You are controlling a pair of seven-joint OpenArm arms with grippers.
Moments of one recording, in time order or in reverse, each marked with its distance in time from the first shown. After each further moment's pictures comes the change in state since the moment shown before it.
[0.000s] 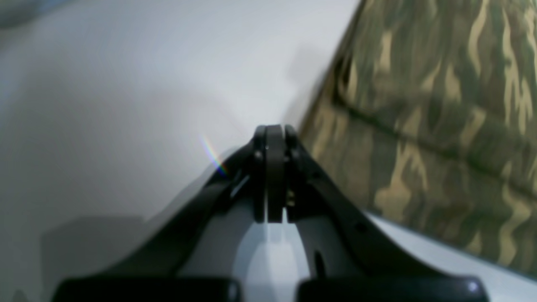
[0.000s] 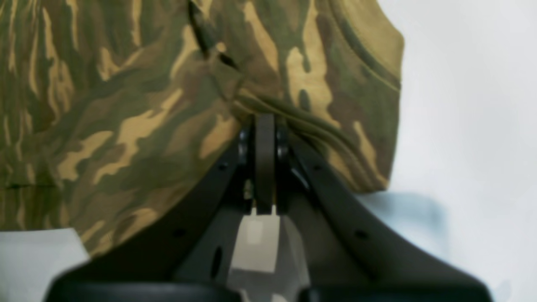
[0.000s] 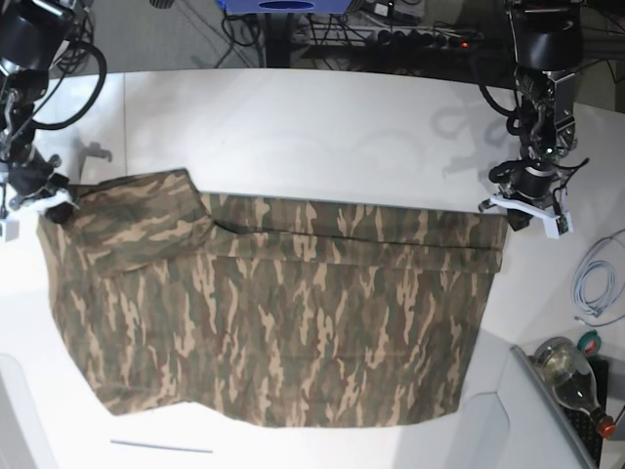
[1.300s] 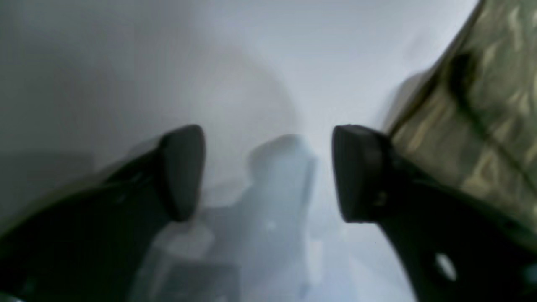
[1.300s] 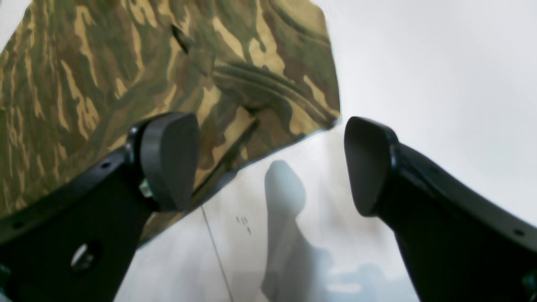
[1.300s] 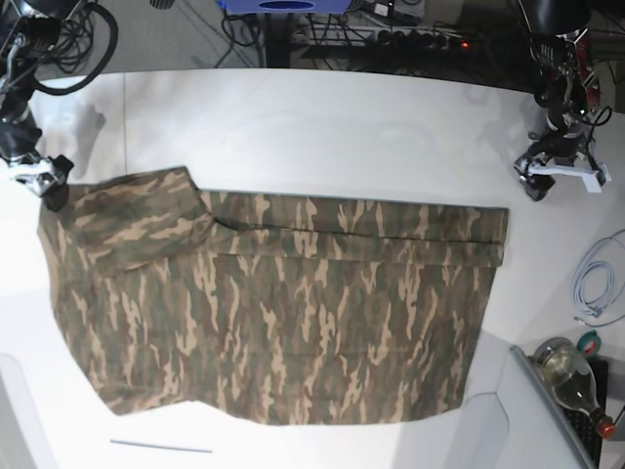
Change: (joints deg) left arm 7.6 0.8 -13.3 5.6 -8.6 -2.3 8.8; right arm -10.2 -8.0 9.7 16.9 6.7 -2.8 -1.6
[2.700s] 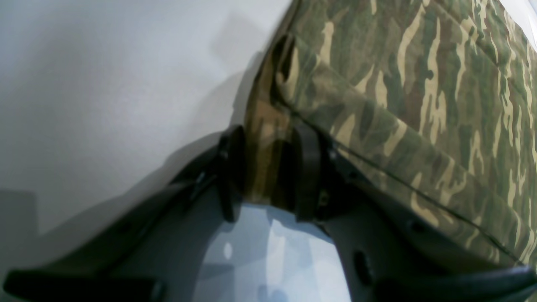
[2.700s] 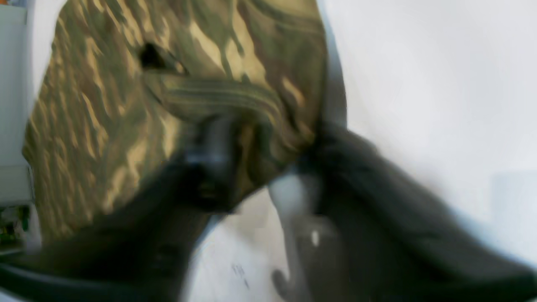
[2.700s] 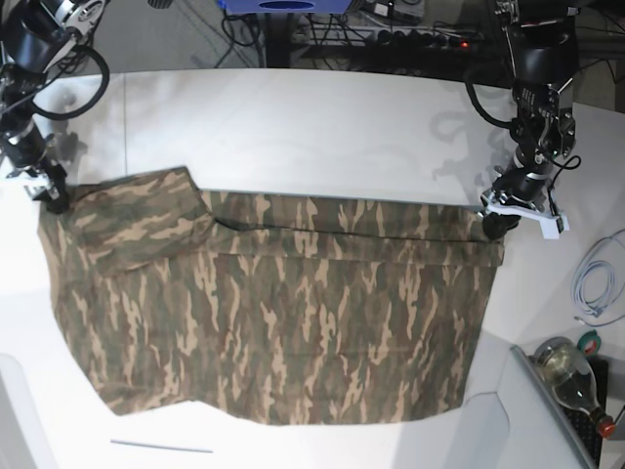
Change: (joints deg) left arm -10.8 0.3 9.4 -12.4 -1.2 -8.2 -3.3; right arm 12.8 6.0 7.7 -30.1 1.0 10.5 0.0
